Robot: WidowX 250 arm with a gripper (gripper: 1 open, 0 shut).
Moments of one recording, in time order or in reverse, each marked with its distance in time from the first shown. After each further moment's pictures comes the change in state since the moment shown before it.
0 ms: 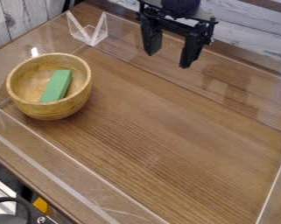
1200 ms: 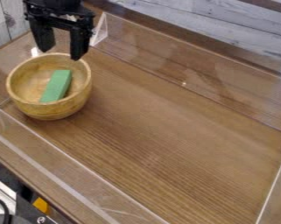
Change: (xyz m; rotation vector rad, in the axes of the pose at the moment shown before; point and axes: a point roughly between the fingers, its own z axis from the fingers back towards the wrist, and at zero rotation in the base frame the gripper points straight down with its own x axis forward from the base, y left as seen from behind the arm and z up) arm -0.058 0.145 -0.016 0.026 0.039 0.239
